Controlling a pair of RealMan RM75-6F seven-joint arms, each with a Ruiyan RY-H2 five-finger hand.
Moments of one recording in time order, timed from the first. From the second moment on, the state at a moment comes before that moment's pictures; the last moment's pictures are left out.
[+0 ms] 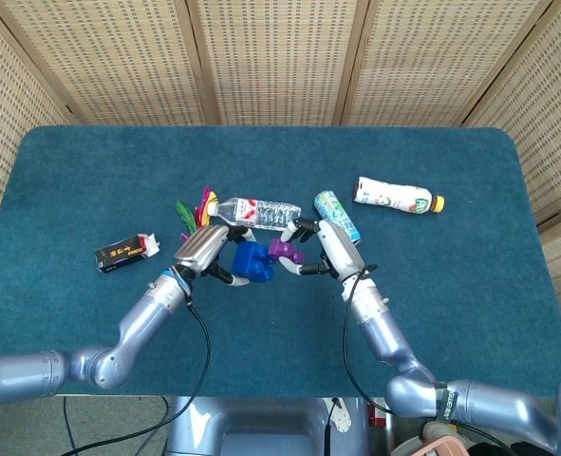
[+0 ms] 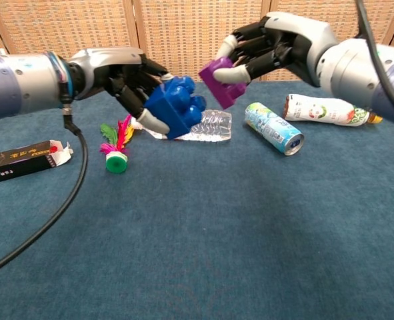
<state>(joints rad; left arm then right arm) -0.95 -1.42 -0.24 -1.67 0.82 0.87 0.06 0.75 -1.56 0.42 -1.67 -1.02 1.01 0.15</state>
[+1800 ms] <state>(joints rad) -0.34 -1.16 -0.04 -1.64 1.25 1.44 -0.04 0.32 -1.26 0.02 -1.37 -1.56 1.53 0.01</state>
